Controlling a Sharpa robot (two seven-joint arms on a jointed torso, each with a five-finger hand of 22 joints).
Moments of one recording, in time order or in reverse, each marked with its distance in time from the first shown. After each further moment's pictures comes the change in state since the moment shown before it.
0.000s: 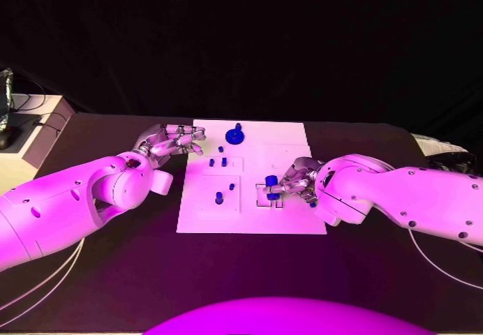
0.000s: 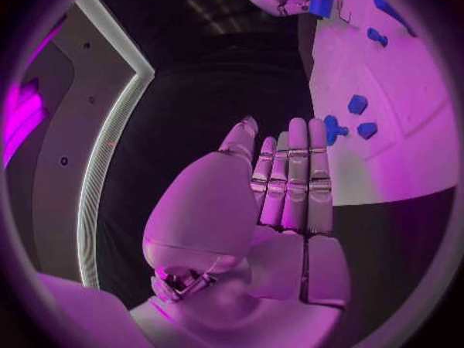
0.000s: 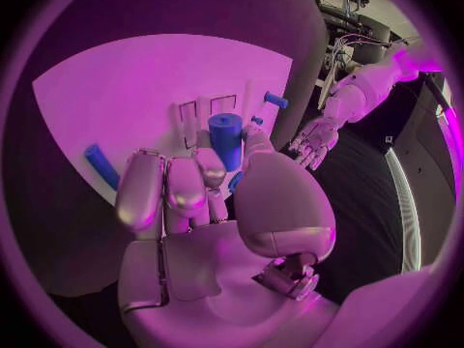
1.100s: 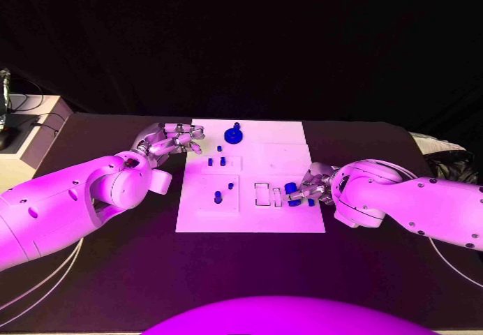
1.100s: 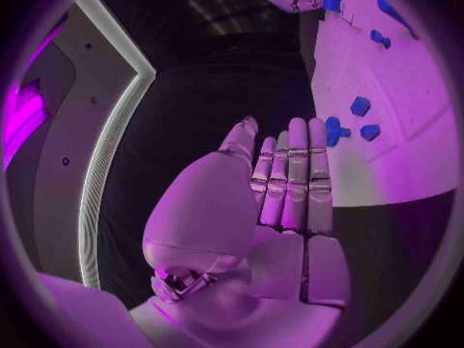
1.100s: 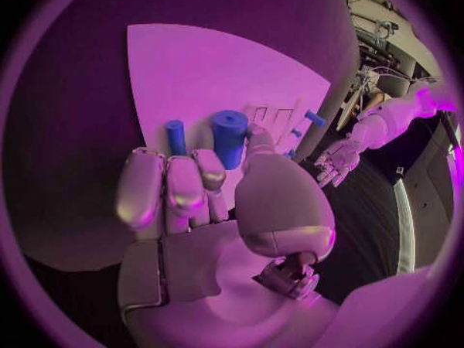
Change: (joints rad) left arm 0.000 -0.003 0.000 0.005 0.000 0.000 0.007; left_hand 0.000 0.000 0.003 -0.003 0.000 0.000 0.000 0.000 0.000 0.007 0.000 0.000 0.000 0.007 -0.007 0.000 0.000 0.000 0.000 0.000 0.008 0.000; right arm -0.054 -0.074 0.005 -0.043 -0.196 0.096 0.003; right_hand -0.003 0.003 -0.122 -0.032 0.079 -0.004 0.004 0.014 0.018 0.000 0.010 0.031 0.000 -0.004 0.004 0.013 0.000 0.000 0.001 0.006 -0.011 0.000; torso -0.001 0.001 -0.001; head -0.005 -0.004
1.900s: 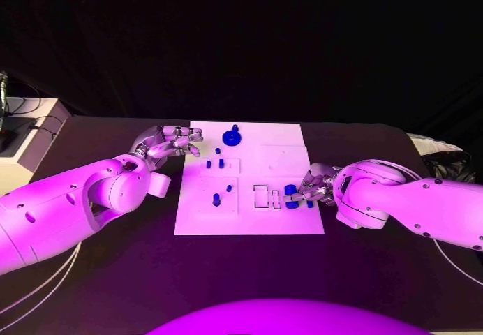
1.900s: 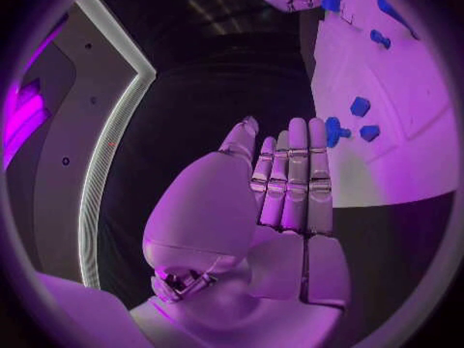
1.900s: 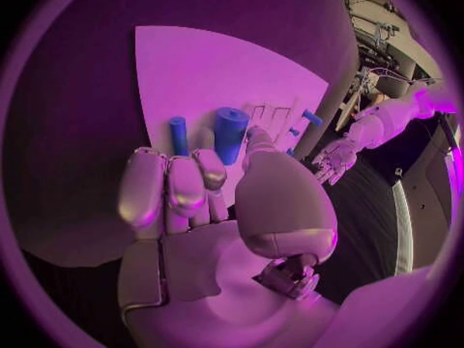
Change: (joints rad) left arm 0.000 0.002 0.000 0.002 -0.001 -0.001 0.002; left_hand 0.000 0.000 0.005 -0.005 0.000 0.000 0.000 0.000 0.000 0.004 -0.004 0.000 0.000 0.000 0.000 0.000 0.000 0.000 0.000 0.000 0.009 0.005; right arm 0.015 -0.026 -0.003 0.029 -0.009 0.010 -0.003; right_hand -0.021 -0.077 0.058 0.149 -0.223 -0.007 0.007 -0.004 -0.021 -0.005 0.006 0.007 0.000 -0.004 0.003 0.004 -0.005 0.002 0.004 0.004 -0.008 0.000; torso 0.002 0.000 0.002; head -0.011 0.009
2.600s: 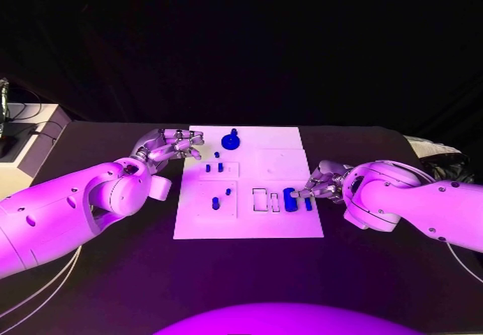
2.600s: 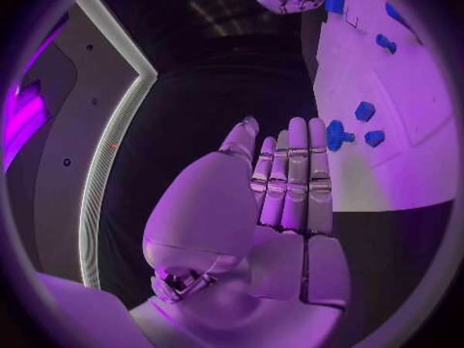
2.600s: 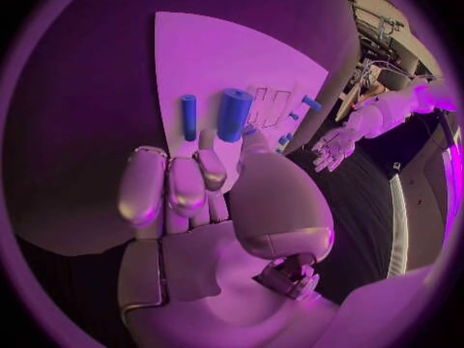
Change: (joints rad) left arm 0.001 0.002 0.000 0.005 0.000 -0.001 0.002; left_hand 0.000 0.000 0.003 -0.003 0.000 0.000 0.000 0.000 0.000 0.007 -0.007 0.000 0.000 0.000 0.000 0.000 0.000 0.000 0.000 0.000 0.004 0.000; right arm 0.015 -0.057 0.000 0.037 -0.015 -0.060 0.017; right_hand 0.038 0.041 -0.027 -0.042 0.005 -0.008 0.008 0.004 -0.031 0.000 0.000 0.012 0.000 0.000 0.000 0.000 -0.014 0.015 0.000 0.000 -0.019 -0.001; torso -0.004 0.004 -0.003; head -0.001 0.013
